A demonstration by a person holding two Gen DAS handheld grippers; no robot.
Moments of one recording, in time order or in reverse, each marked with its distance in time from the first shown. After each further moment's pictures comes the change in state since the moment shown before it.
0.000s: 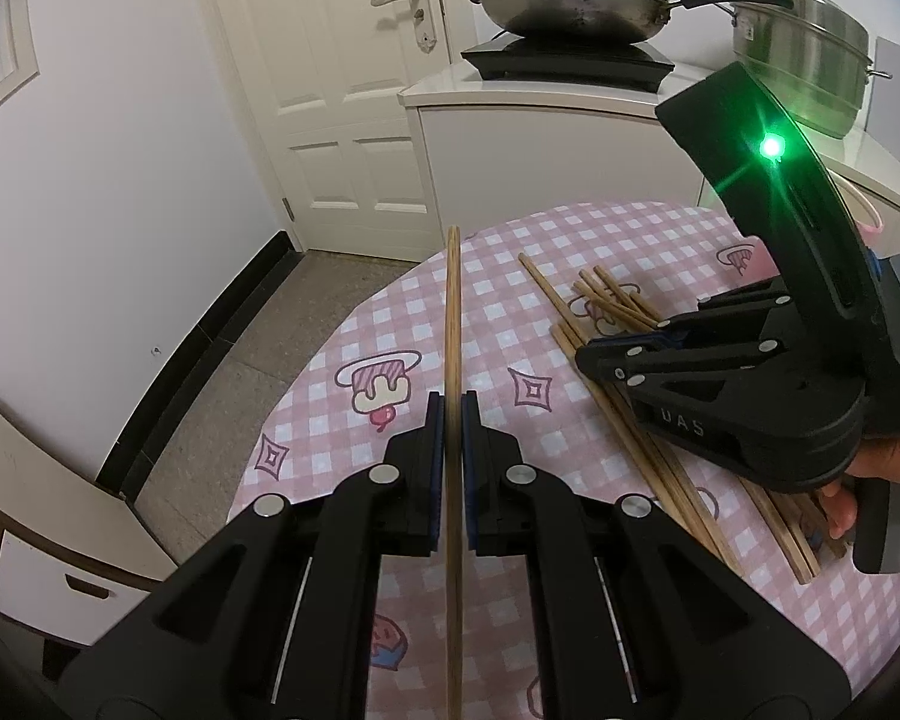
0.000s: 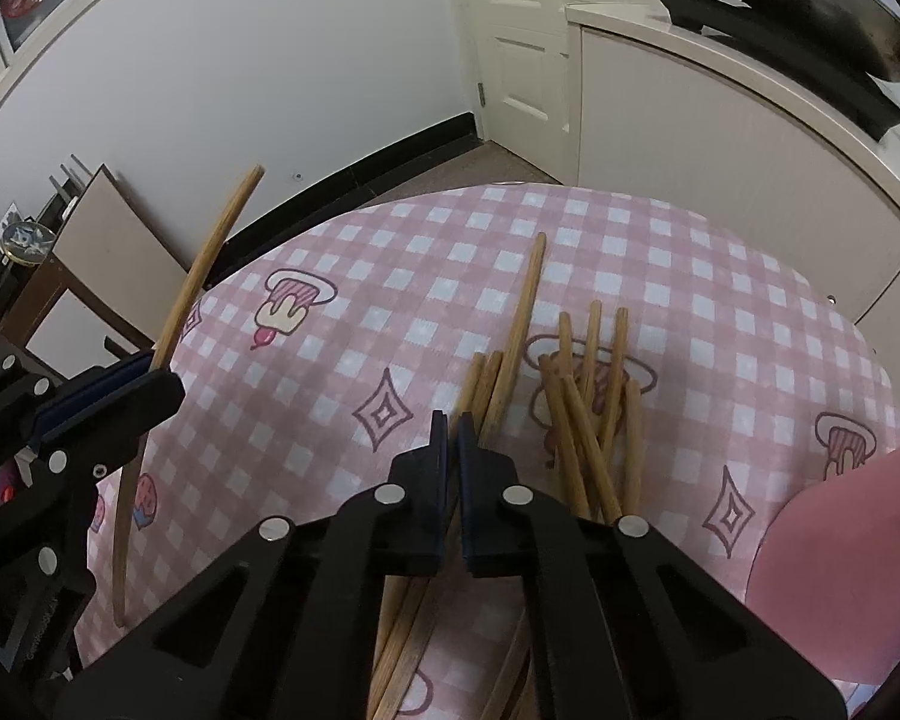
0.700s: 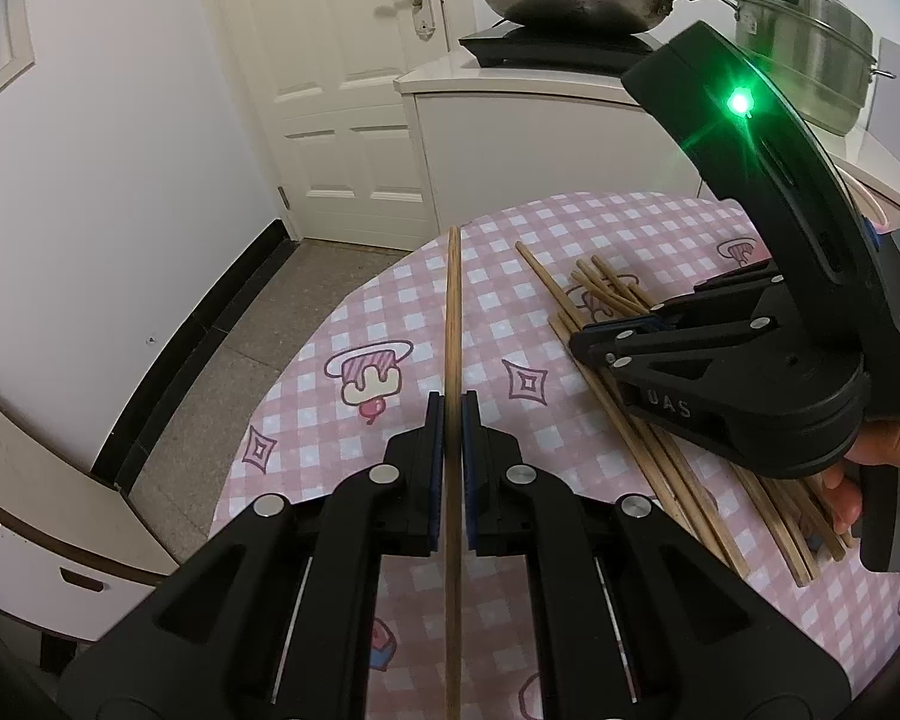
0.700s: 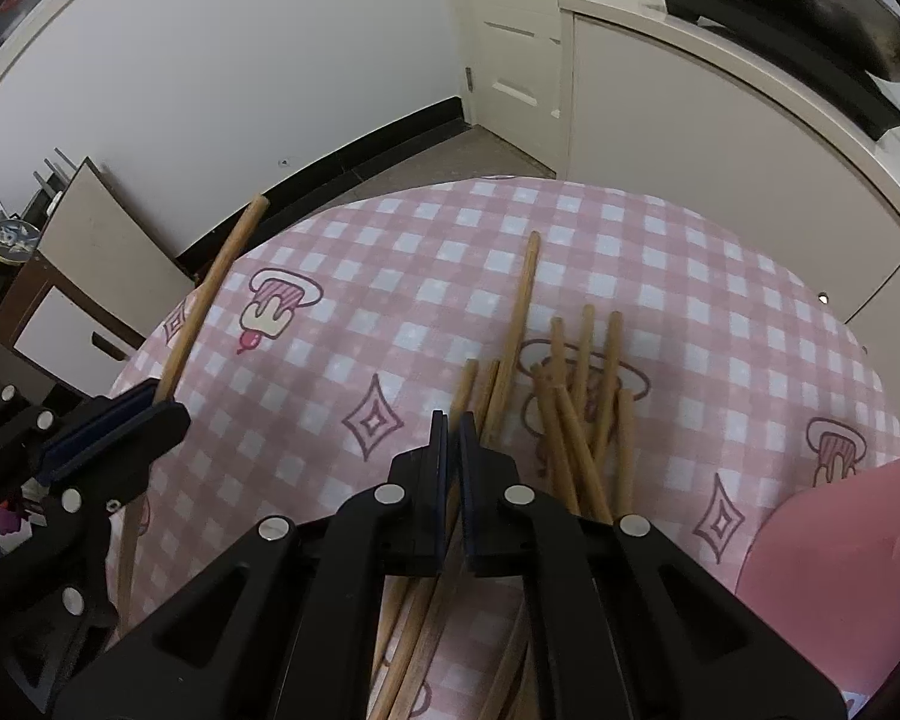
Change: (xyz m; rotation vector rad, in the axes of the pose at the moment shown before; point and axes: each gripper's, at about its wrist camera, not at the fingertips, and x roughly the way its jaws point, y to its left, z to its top) left arm 0.009 -0.001 -0.001 -0.011 0.027 -0.015; right arm 0.008 0.003 0.008 -0.003 0.055 -0.012
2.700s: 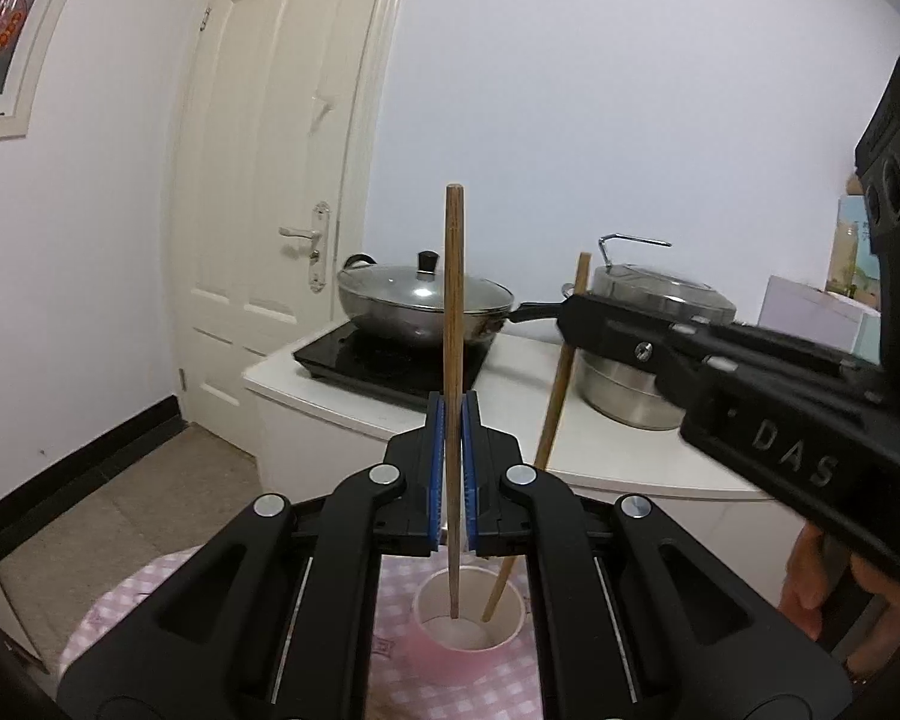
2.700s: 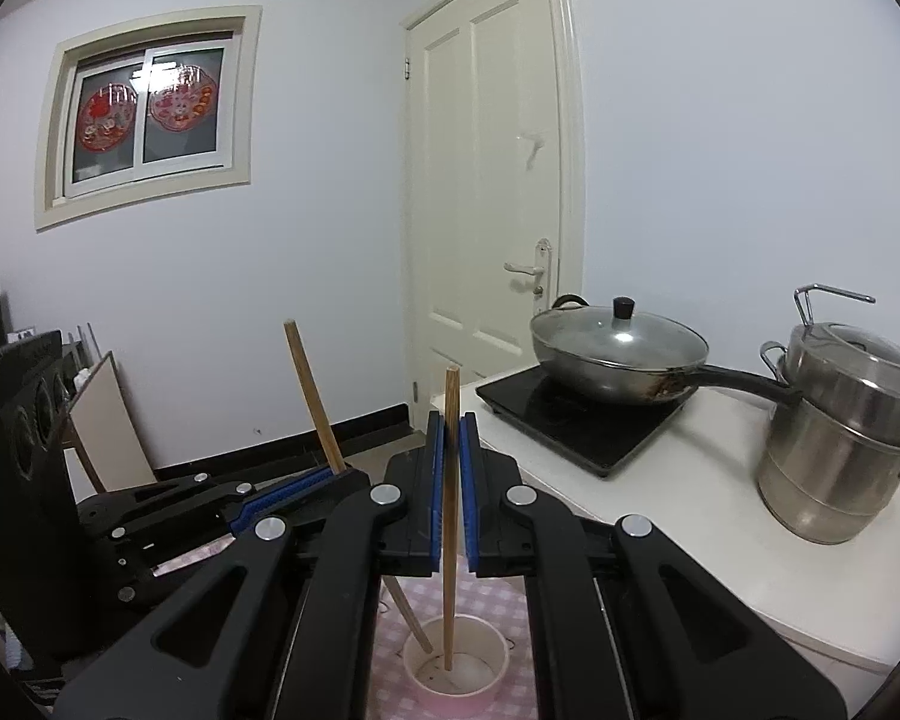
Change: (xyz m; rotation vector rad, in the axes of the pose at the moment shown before) left arm -0.147 -0.132 0.135 -0.154 -0.549 -0.244; right arm -0.290 -0.088 -0.026 -0.089 -0.745 -0.123
